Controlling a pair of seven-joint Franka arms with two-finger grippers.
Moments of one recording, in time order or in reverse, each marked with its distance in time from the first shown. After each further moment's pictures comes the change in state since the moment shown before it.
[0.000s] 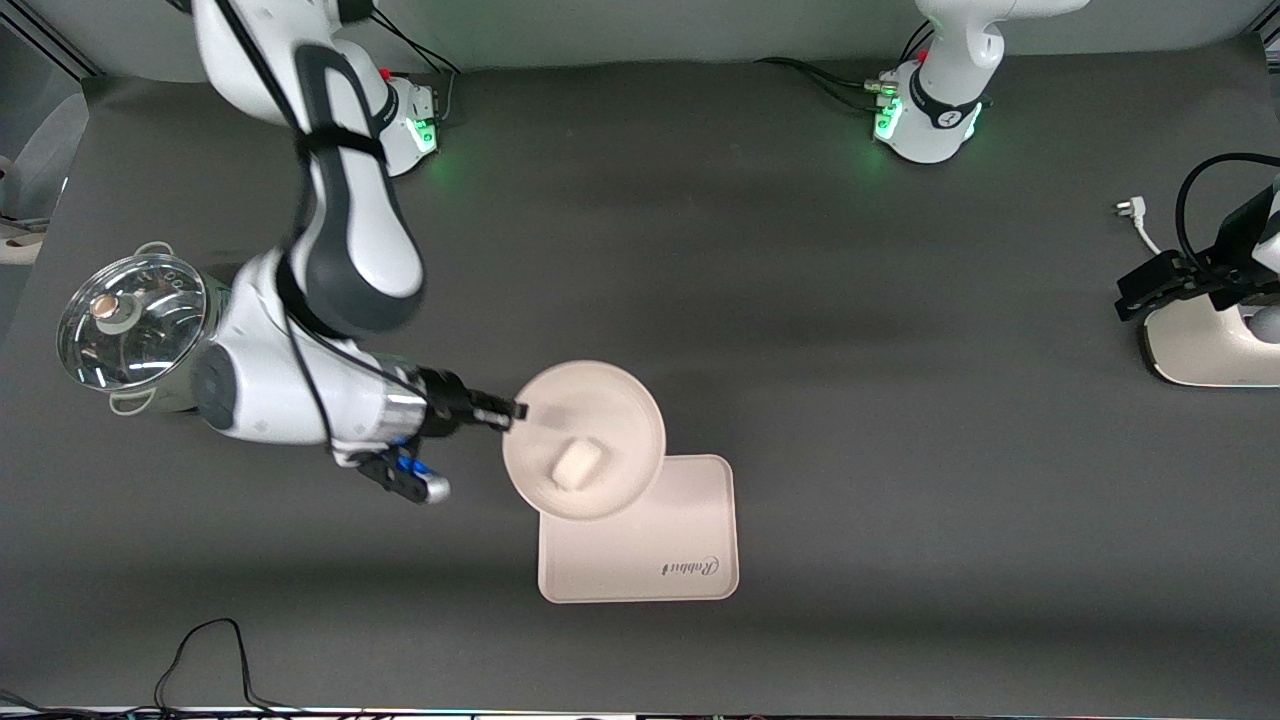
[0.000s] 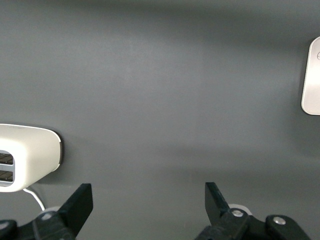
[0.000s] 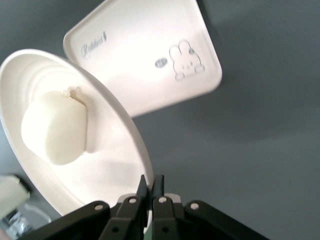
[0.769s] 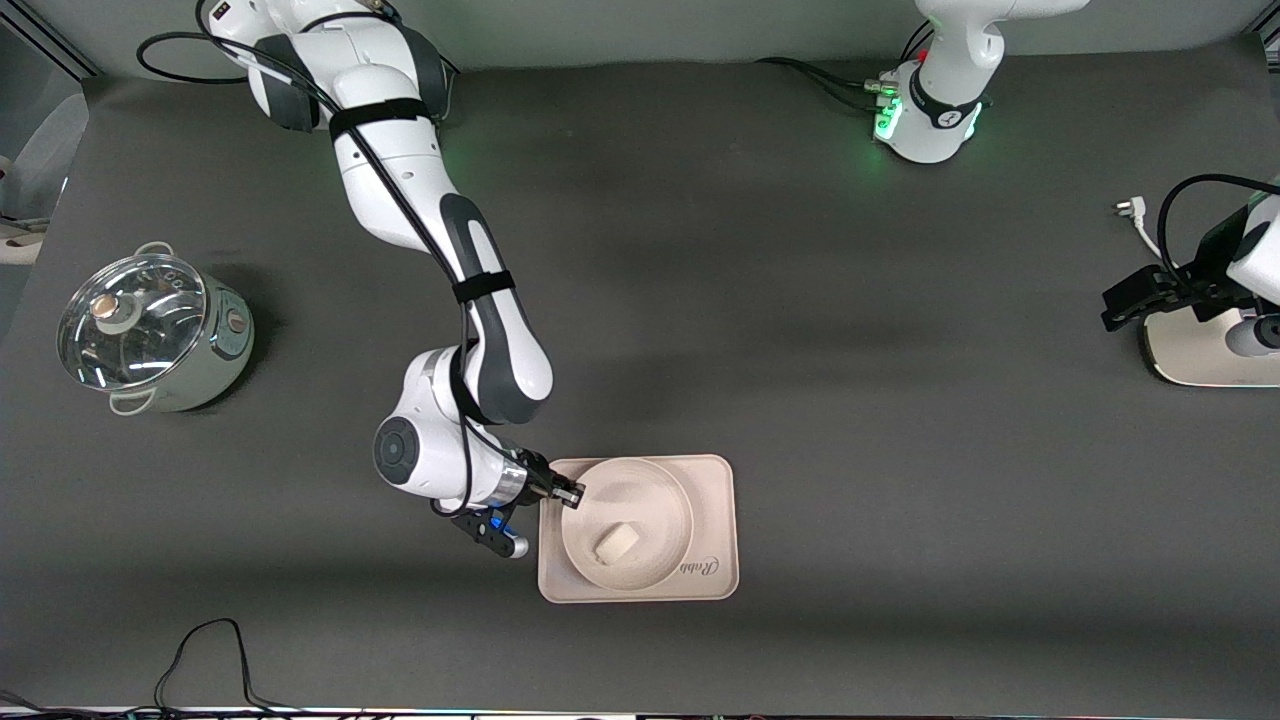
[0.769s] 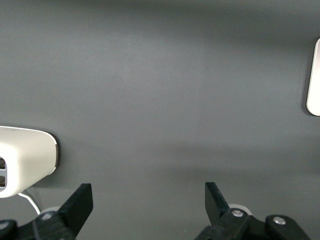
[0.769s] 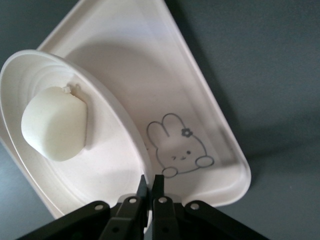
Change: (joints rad) left arm 0.000 -0.001 -0.001 -0.055 0.000 0.054 0.000; right arm -0.017 0.308 0.105 0.078 0.057 0.362 0.014
